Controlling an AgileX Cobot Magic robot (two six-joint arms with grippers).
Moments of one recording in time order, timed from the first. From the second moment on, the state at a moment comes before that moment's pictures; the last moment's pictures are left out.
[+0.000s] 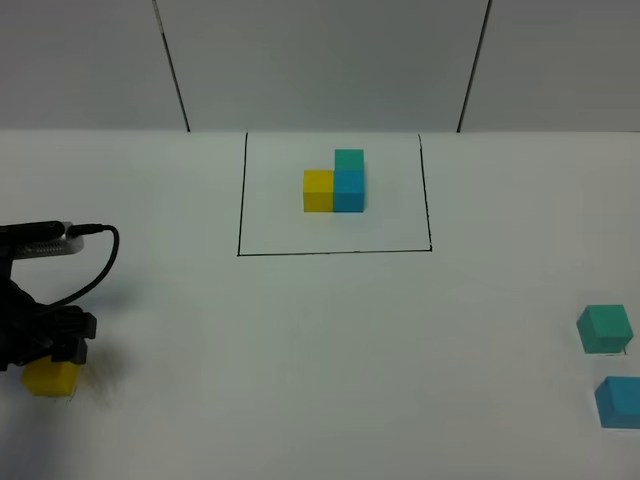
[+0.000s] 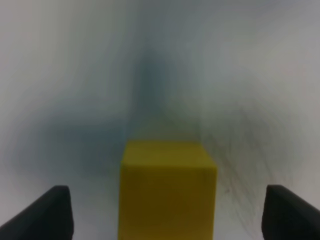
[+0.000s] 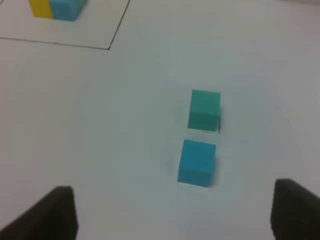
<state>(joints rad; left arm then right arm) 0.01 1.66 -0.76 -0.02 0.45 -0.05 0.07 -0.01 -0.50 0.07 1.07 -0.09</state>
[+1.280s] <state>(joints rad) 0.01 1.72 -0.78 -0.02 0.42 -0.06 0.07 -0.01 -0.50 0.07 1.07 -0.09</state>
